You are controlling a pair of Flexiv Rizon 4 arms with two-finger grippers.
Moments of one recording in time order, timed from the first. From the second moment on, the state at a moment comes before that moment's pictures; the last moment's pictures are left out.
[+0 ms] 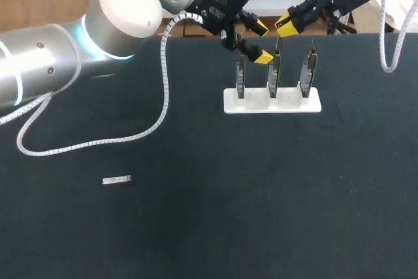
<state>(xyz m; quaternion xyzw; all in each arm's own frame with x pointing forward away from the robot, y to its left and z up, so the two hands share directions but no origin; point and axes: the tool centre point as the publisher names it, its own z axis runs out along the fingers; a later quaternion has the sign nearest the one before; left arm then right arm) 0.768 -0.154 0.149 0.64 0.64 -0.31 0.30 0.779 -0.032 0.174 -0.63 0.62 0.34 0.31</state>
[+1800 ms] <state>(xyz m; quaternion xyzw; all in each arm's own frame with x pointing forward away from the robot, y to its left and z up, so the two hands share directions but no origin) 0.768 -0.154 0.149 0.64 0.64 -0.31 0.30 0.776 -0.028 0.171 -0.63 0.63 0.32 0.31</state>
